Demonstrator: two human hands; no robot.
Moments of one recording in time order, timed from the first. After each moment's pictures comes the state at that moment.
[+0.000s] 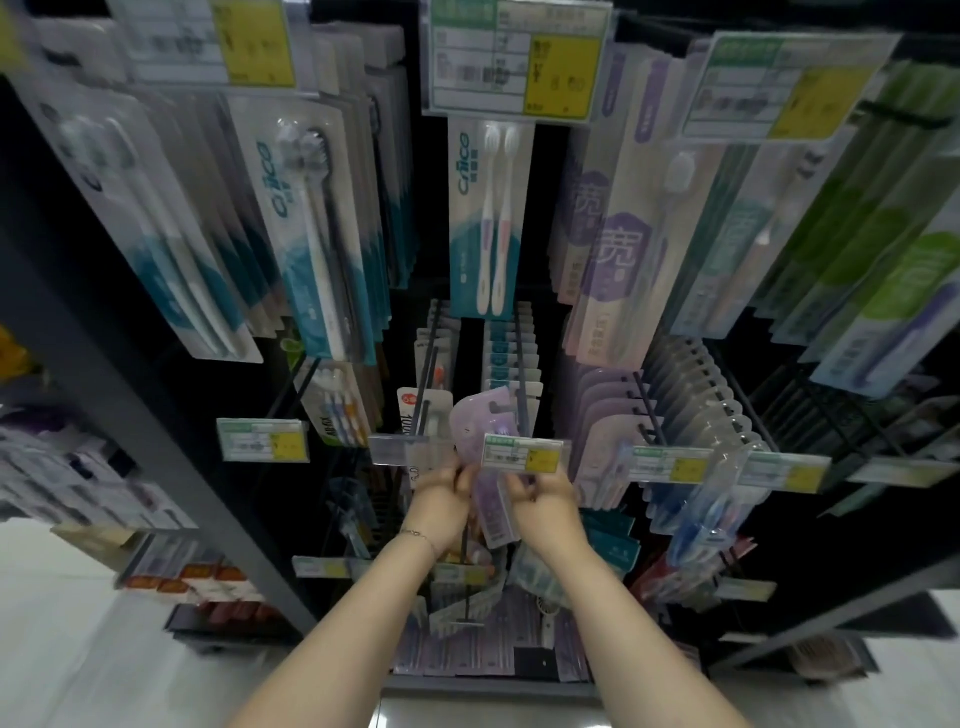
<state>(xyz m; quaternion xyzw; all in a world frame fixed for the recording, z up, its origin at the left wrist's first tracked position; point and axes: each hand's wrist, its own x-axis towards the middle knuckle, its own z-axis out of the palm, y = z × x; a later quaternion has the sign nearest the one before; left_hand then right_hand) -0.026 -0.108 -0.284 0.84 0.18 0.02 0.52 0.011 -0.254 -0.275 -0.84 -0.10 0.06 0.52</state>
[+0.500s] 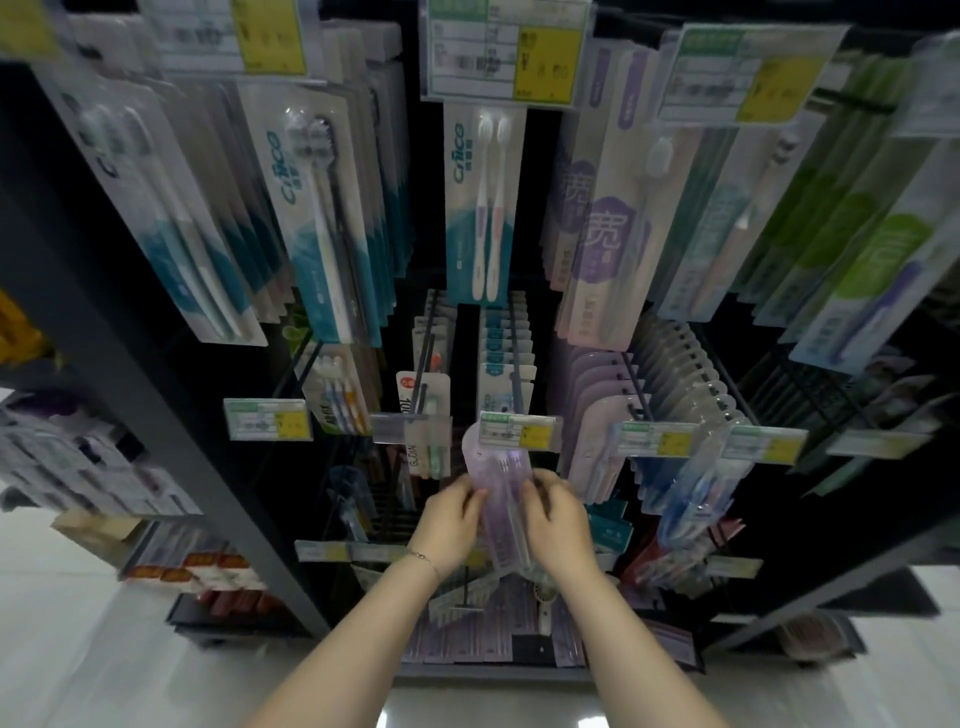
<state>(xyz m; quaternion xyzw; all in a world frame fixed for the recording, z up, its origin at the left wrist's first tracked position) -0.063 -0.132 -0.295 0.87 0.12 0.02 0.49 -0.019 -0.284 -0.298 -0.87 -0.07 0.04 0.49</state>
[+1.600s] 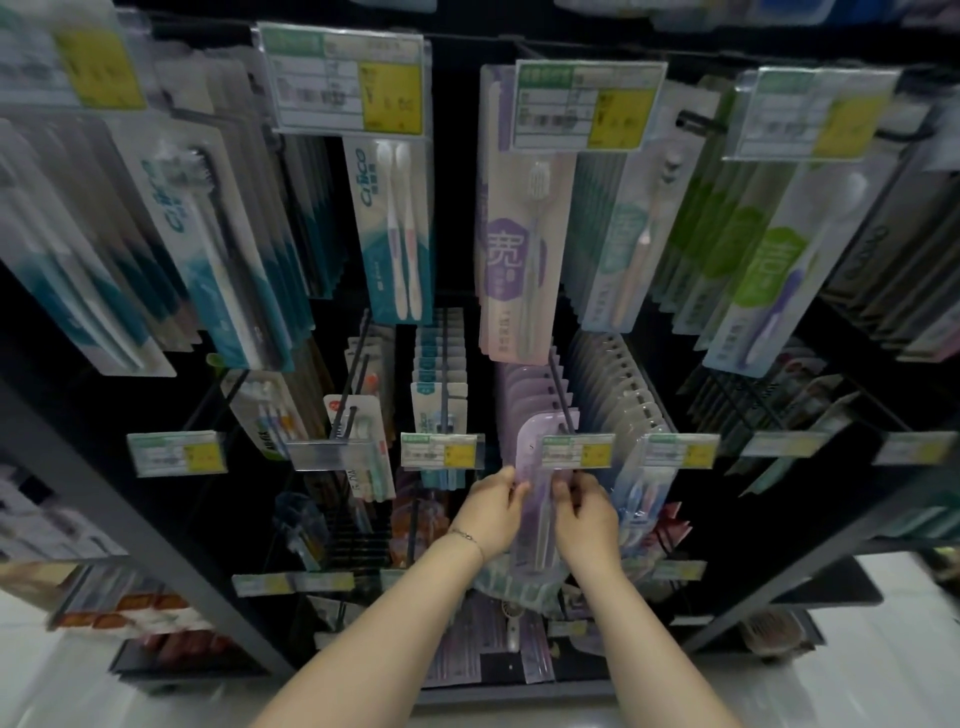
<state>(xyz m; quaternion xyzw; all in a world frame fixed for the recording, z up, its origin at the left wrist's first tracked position) -0.001 -0.232 -0.259 0.90 0.05 -0.04 0.42 0.016 -0.372 -0.277 -0.88 0.03 -0.02 0.47</state>
